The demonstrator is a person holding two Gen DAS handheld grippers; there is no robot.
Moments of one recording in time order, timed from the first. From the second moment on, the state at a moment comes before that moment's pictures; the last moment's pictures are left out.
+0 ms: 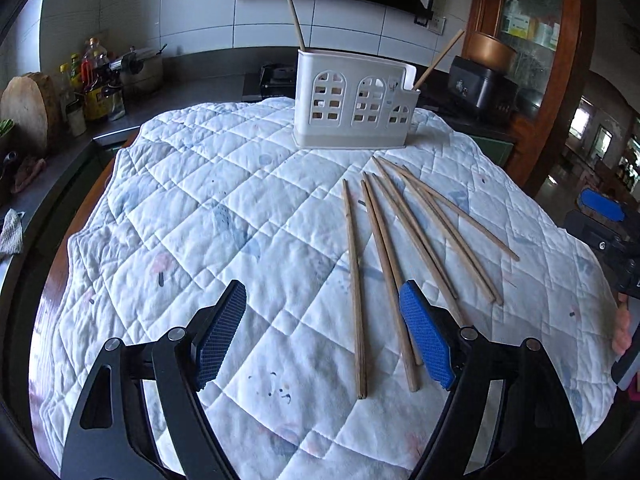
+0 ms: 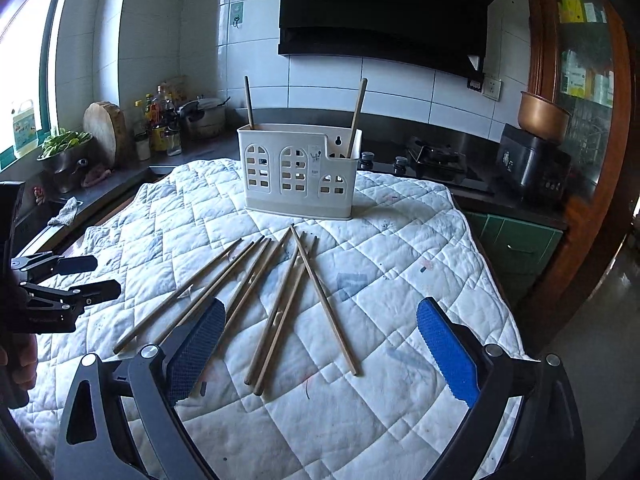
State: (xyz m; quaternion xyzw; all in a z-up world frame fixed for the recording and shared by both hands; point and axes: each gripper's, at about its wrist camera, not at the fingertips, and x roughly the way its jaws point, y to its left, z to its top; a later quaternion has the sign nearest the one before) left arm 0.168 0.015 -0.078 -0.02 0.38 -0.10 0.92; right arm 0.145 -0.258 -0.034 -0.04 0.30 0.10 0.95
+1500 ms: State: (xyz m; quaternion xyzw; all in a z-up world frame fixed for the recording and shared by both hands) left arm 0.173 -0.016 -0.124 -0.02 0.43 -0.11 0.90; right arm 0.209 -0.273 -0.104 -0.02 0.42 0.14 0.89
